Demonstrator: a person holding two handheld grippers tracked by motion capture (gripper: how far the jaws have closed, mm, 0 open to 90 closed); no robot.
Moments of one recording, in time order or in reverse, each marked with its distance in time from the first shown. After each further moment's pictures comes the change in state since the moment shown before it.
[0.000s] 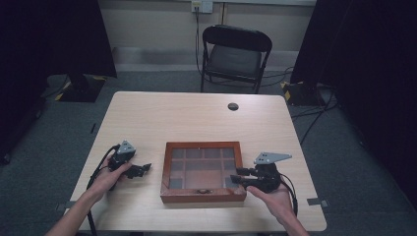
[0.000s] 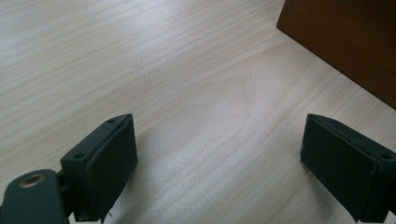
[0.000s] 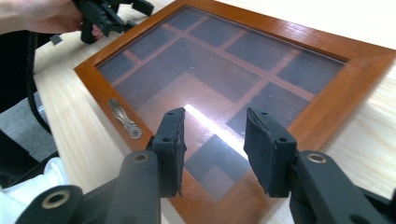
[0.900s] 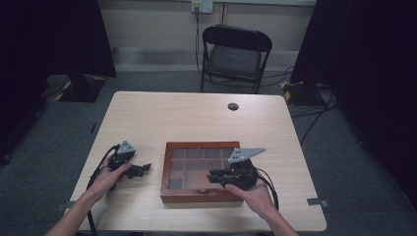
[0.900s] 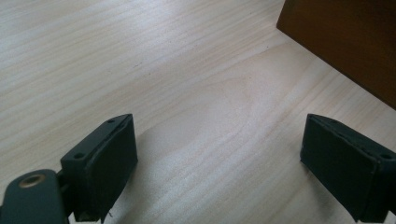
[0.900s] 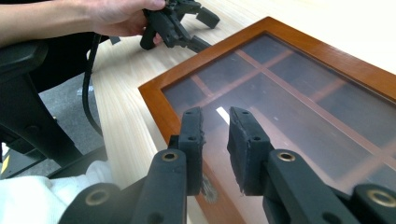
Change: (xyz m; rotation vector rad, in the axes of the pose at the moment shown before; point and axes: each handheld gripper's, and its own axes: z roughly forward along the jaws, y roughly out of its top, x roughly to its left) left arm 0.000 0.000 0.000 0.000 0.000 0.000; right arm 0.041 0.038 0.036 0.021 0.172 -0.117
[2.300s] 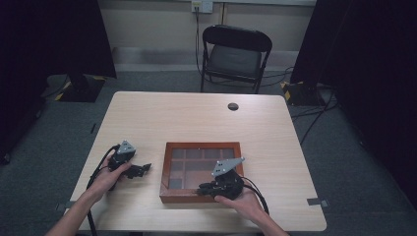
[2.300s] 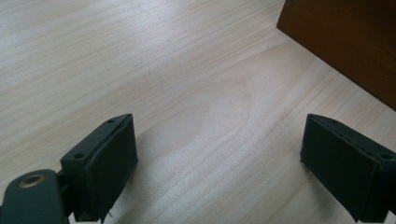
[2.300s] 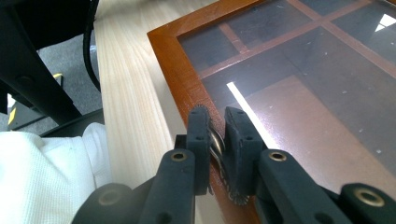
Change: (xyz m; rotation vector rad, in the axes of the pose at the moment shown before) left arm 0.000 0.000 0.000 -0.003 0.000 0.000; right arm 0.008 -0.022 0.043 0.134 0.059 -0.096
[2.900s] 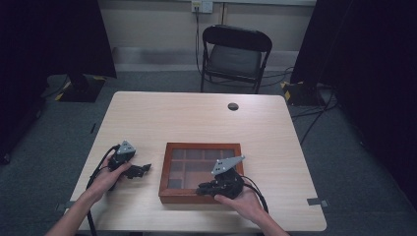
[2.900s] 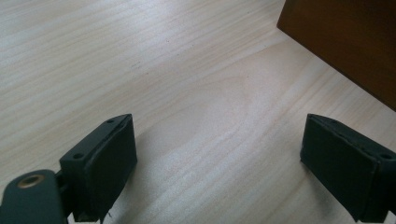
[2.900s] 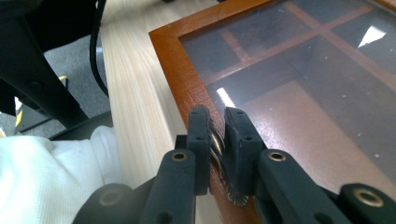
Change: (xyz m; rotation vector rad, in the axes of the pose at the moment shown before) left arm 0.000 0.000 0.000 -0.003 -0.007 0.005; right arm 0.003 0.006 -0.005 -0.006 0.014 0.018
